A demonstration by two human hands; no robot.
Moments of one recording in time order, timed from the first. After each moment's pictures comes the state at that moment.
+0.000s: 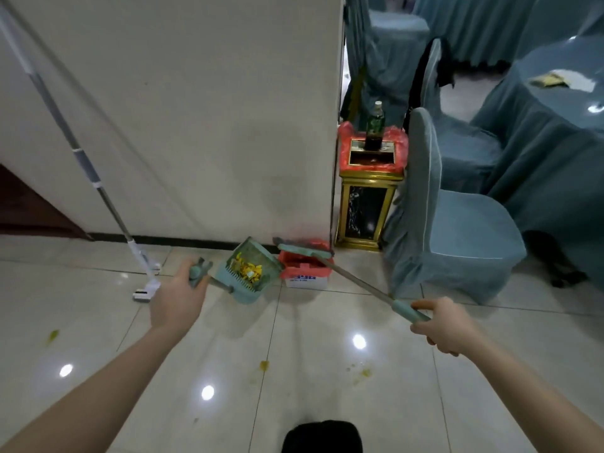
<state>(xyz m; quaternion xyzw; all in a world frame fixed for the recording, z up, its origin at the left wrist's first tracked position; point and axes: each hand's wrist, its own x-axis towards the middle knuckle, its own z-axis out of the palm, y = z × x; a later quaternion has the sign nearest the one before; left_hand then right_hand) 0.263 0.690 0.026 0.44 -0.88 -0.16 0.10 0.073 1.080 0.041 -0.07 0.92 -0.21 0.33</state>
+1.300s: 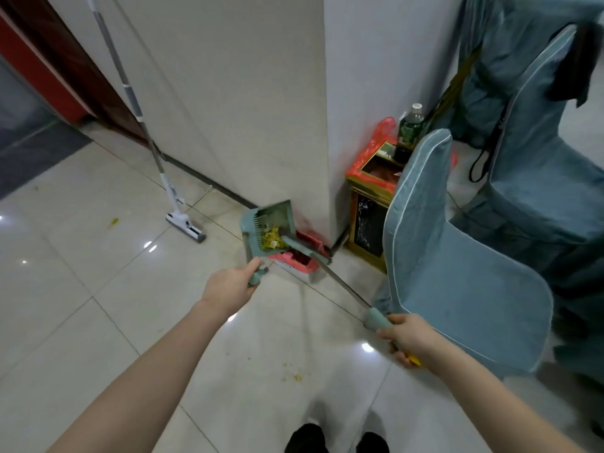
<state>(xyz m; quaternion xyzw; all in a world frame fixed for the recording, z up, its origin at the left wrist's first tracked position) -0.053 0.951 -0.021 0.43 -0.90 0.00 -0.10 -0.309 1.193 -0.023 -0.11 0.76 -0.26 0.59</state>
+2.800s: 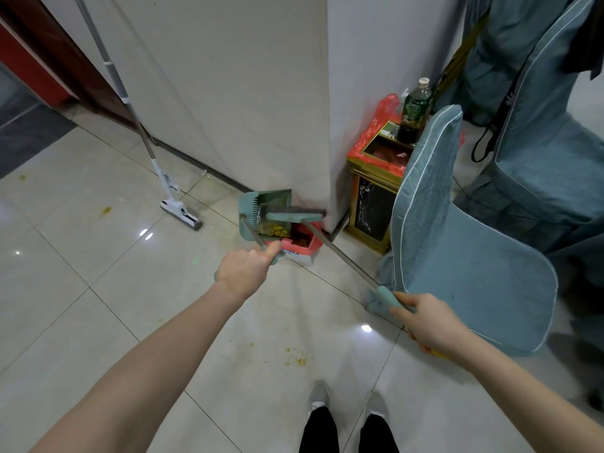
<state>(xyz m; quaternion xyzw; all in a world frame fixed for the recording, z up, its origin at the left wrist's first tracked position) -0.076 0.941 -0.031 0.34 -0.93 0.10 -0.11 -0.303 1.188 0.015 -0.30 0.82 -0.20 0.45</state>
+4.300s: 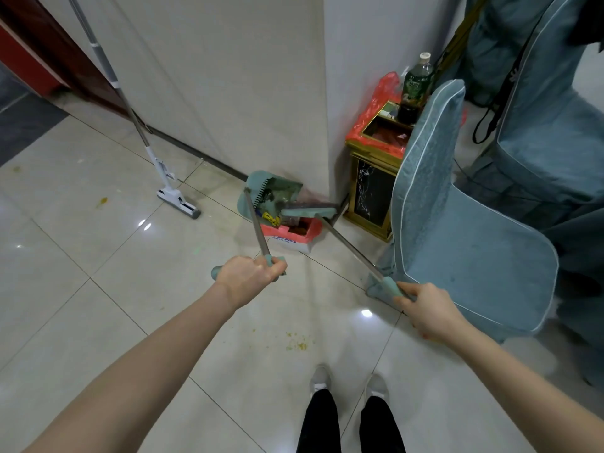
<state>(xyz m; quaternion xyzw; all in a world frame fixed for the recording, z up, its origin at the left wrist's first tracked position) -0.066 0.978 -0.021 0.20 -0.93 0.16 -0.28 -0.302 1.197 -0.021 -0.27 0.85 -0.17 0.42</state>
